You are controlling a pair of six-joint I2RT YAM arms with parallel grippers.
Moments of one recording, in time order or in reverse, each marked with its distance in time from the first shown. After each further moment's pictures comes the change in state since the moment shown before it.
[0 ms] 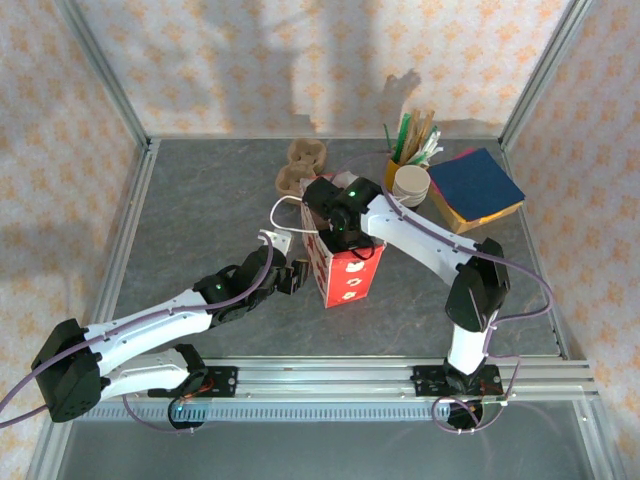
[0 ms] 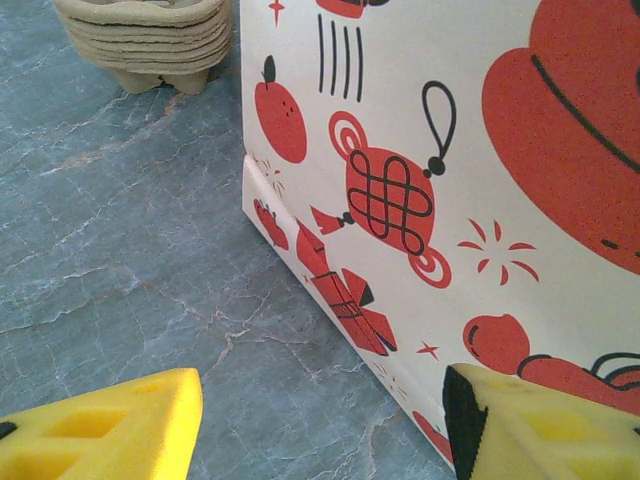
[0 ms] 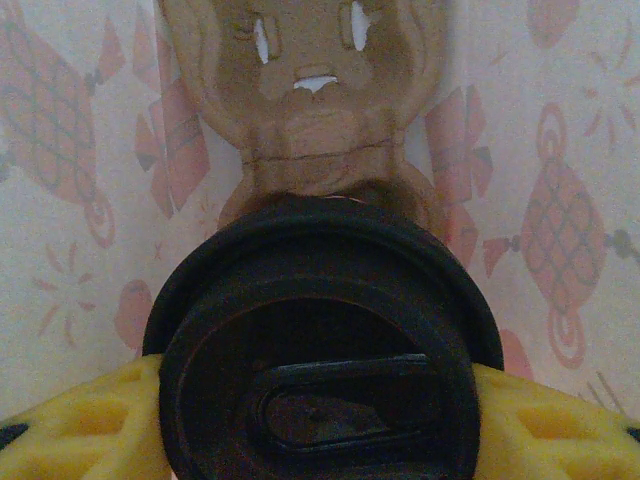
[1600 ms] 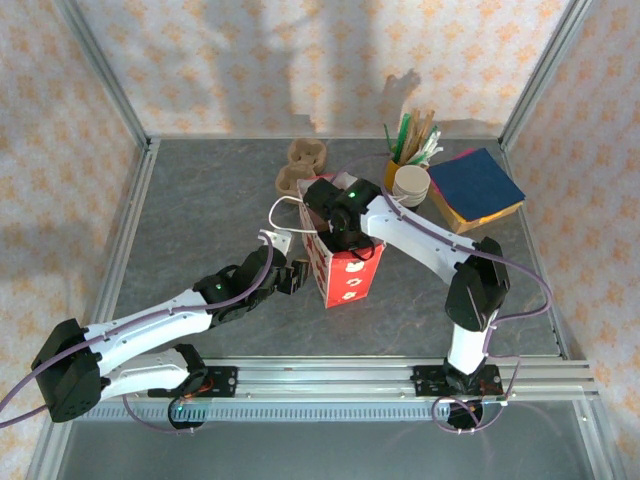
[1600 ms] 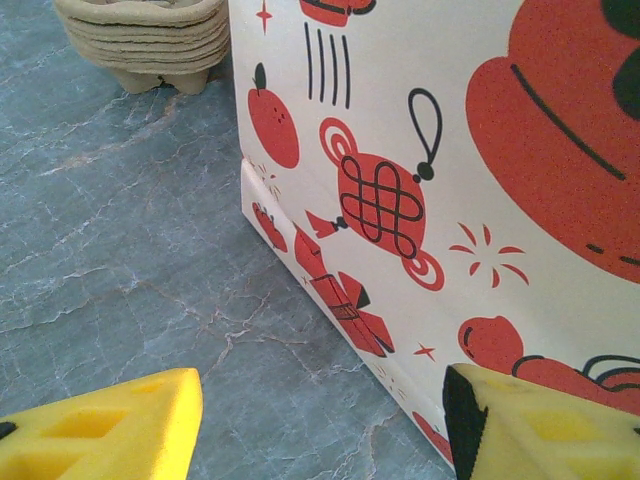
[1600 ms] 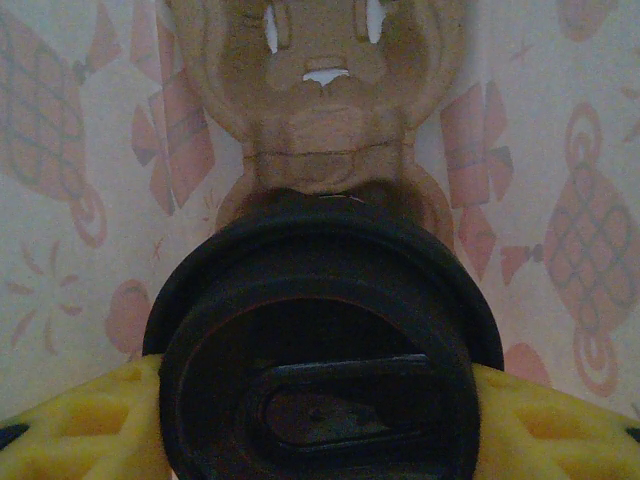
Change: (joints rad) left arm 0.000 0.000 0.000 0.000 0.000 0.000; right arm -0.008 0.003 -0.026 0.025 -0.028 -0.019
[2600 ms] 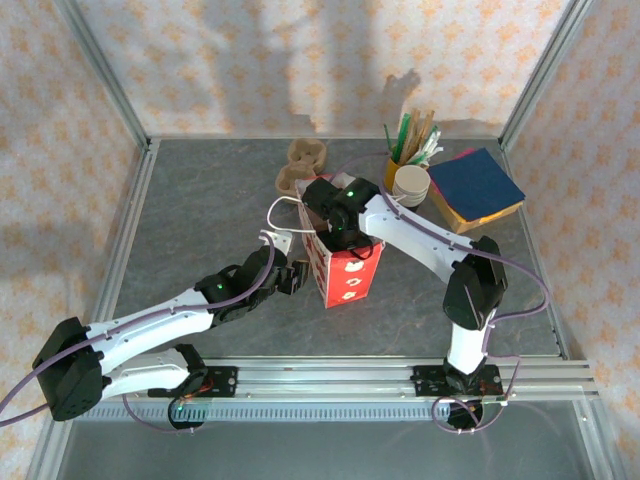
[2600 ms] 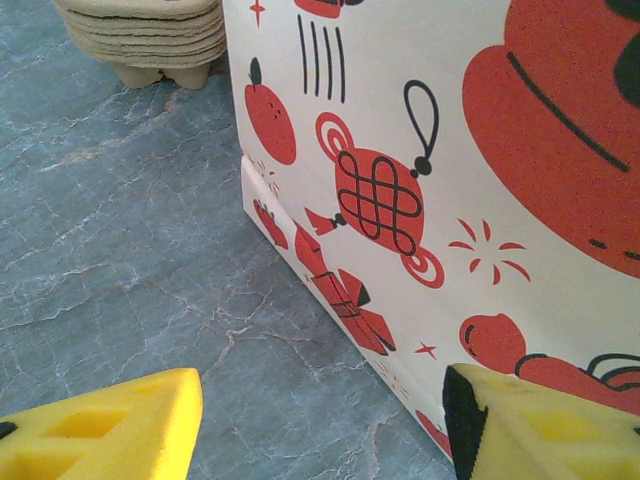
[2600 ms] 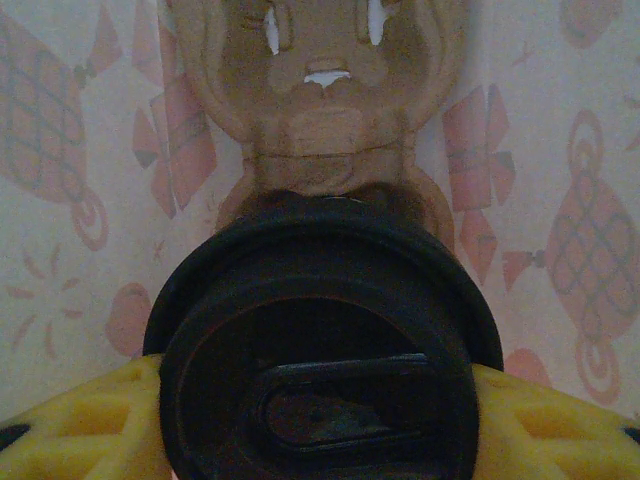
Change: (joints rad) left arm 0.000 0.011 0.000 0.000 -0.003 0.000; right arm 0.000 0.014 0.017 -0.008 0.000 0.000
